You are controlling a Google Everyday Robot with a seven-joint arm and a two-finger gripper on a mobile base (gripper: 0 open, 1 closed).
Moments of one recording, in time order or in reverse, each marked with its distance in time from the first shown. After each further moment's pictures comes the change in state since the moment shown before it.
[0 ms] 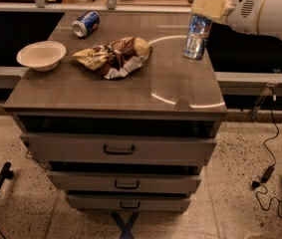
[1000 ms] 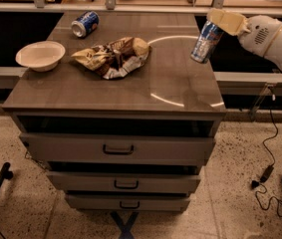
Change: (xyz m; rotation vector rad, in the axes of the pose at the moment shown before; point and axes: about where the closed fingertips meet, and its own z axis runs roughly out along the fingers) arm -0.003 0.040 -0.028 0.158 0.265 -0.081
